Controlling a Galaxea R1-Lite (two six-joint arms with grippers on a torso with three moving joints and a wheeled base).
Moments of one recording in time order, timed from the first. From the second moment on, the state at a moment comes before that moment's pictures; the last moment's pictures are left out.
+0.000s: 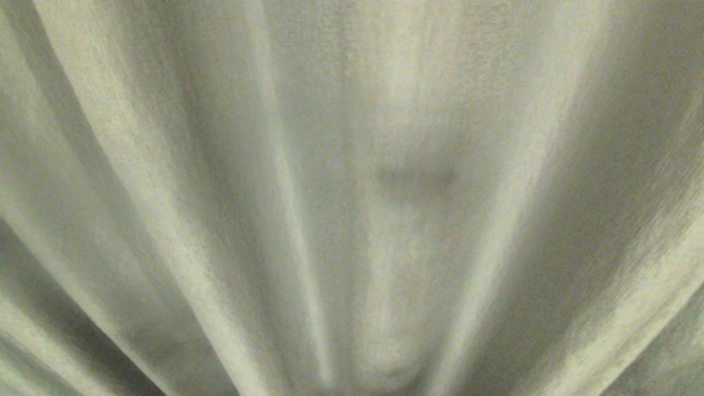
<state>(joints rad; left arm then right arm) 0.00 0.00 0.00 0.00 0.02 0.00 0.00 0.00 0.00 0.00 0.02 -0.09</state>
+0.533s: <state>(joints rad) 0.00 0.00 0.00 0.00 0.02 0.00 0.00 0.00 0.00 0.00 0.02 -0.09</state>
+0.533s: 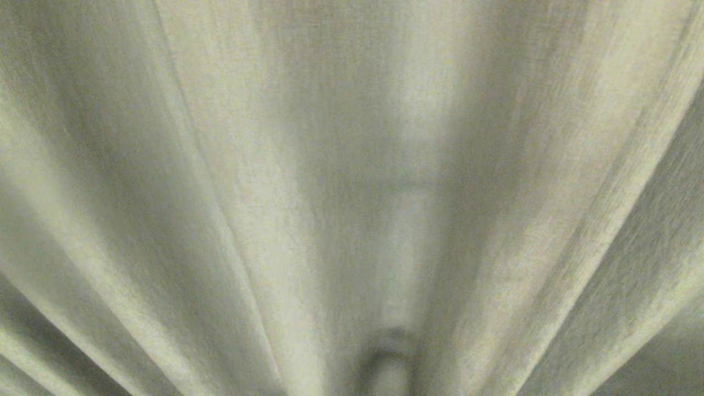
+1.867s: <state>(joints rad) 0.00 0.00 0.00 0.00 0.03 0.00 0.00 0.00 0.00 0.00 0.02 -0.09</state>
